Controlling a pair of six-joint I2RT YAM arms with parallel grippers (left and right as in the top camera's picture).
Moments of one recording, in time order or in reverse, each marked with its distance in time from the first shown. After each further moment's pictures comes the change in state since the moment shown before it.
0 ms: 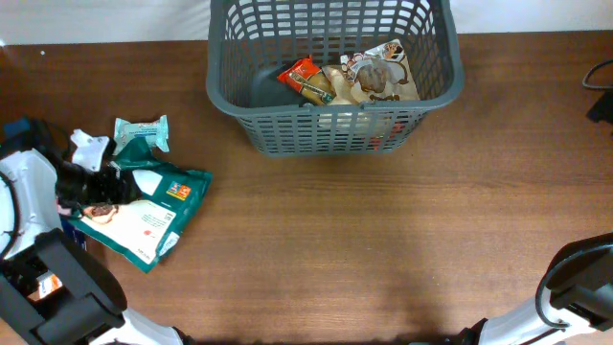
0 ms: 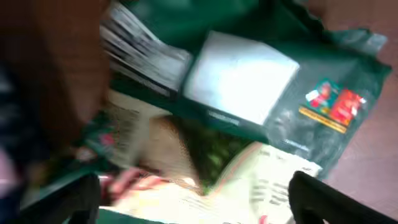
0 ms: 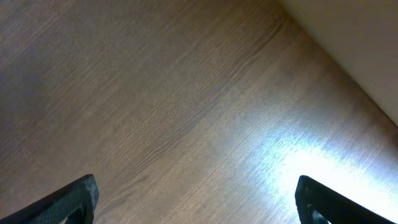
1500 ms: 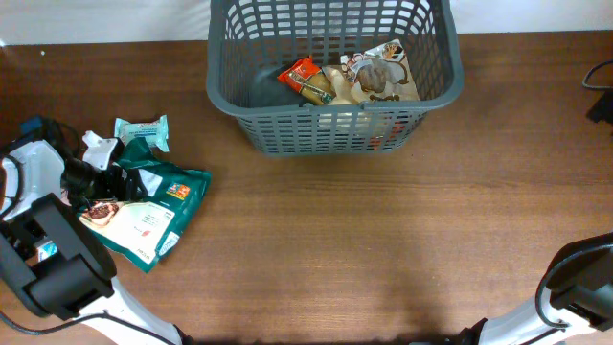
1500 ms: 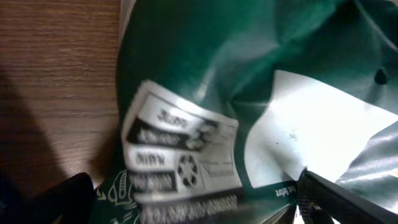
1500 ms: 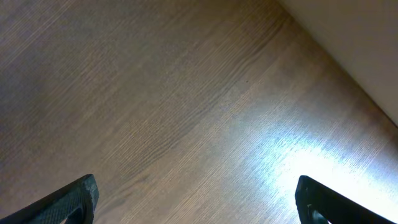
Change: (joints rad) left arm -0.005 0.208 0.052 0.093 -0.003 0.050; right arm 0.000 0.000 0.000 0.000 0.000 0.000
